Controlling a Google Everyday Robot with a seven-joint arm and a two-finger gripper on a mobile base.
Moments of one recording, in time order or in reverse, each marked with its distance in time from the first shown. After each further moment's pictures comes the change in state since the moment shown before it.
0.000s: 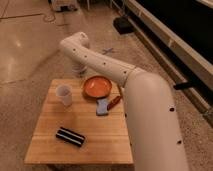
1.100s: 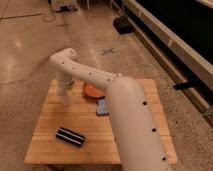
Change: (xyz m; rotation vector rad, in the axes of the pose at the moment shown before) arm -0.082 -0.032 0.085 -0.024 -0.118 -0.226
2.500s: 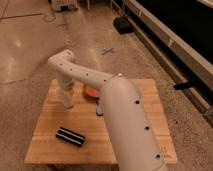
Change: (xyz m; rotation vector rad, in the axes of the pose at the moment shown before) arm 0.014 0.012 -0.012 -0.059 0.039 0.027
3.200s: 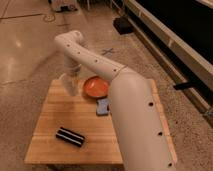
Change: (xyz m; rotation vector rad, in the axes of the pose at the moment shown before) arm 0.040 0.020 -0.078 0.029 -0.012 0.073
